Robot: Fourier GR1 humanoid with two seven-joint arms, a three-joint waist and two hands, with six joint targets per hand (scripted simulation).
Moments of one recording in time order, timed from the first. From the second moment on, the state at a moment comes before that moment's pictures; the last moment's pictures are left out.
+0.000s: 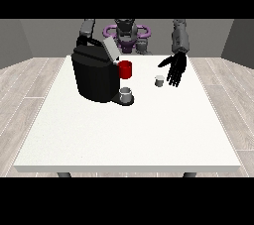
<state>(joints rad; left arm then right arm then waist) -0.49 0.50 0.02 -0.98 -0.41 -0.18 -0.12 -0.18 -0.02 0.09 -1.57 0.18 -0.16 0.04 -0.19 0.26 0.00</state>
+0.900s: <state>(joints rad) -0.63 0.45 -0.11 -0.81 -0.72 0.00 -0.16 -0.29 -0.01 0.06 -1.40 0.18 -0.15 0.01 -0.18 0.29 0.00</state>
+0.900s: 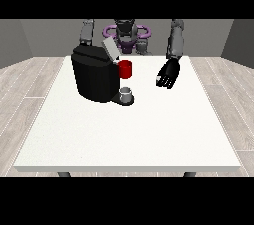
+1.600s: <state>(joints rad) -0.68 0.41 -0.12 -0.67 -0.83 -0.02 -0.20 -0.27 -0.02 0.04 -1.33 0.19 -0.18 0.01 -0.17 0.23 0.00</state>
